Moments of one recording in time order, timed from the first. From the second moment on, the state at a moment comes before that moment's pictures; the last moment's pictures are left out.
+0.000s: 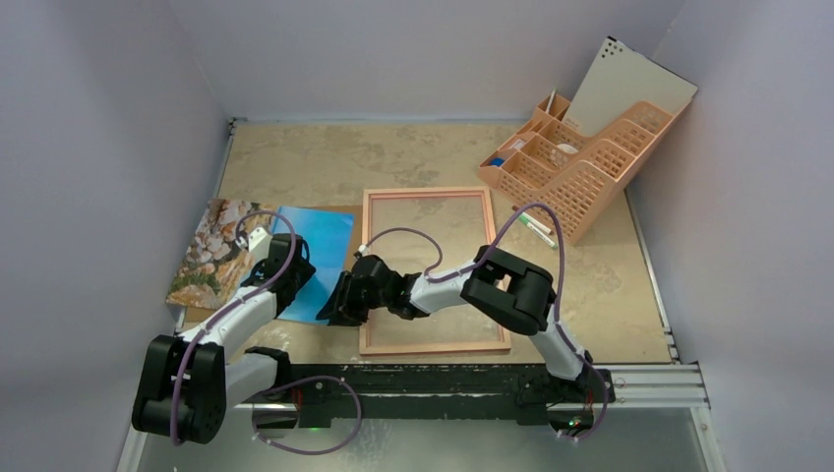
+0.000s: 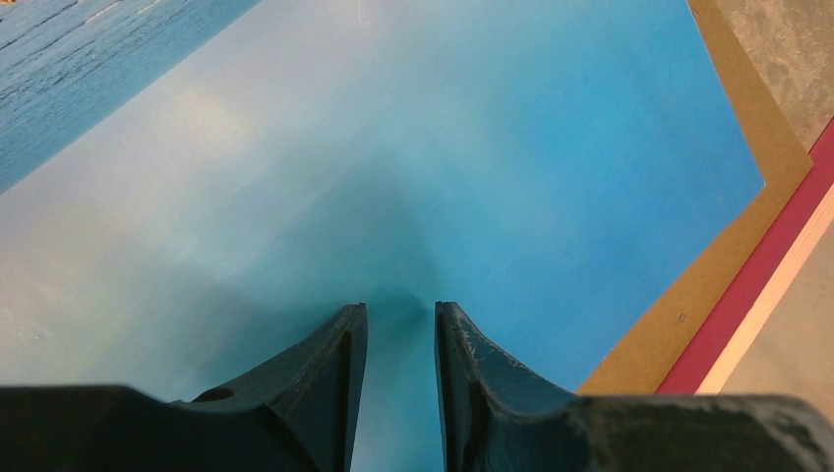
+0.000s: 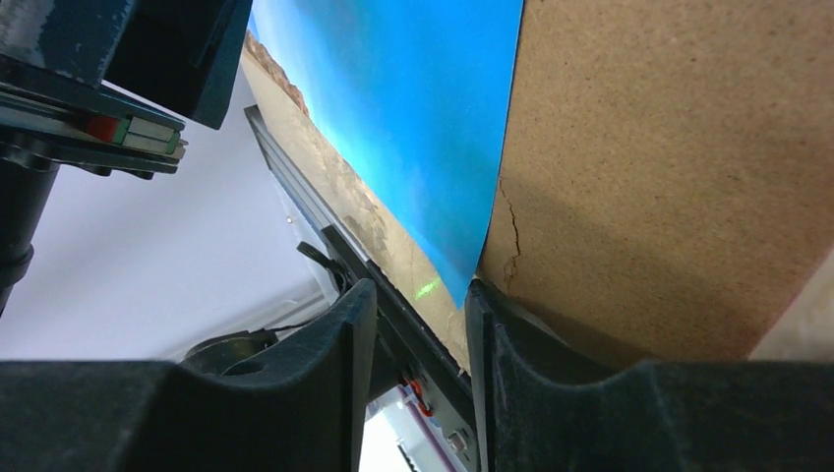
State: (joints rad) left arm -0.17 1.11 0.38 -0.13 -0.37 -0.91; right arm 1.15 2.14 1.18 0.36 -0.26 1.43
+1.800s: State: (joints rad) left arm -0.17 1.08 0.38 -0.17 -0.37 -0.91; right arm 1.13 2.16 1.16 0.40 -0.23 1.53
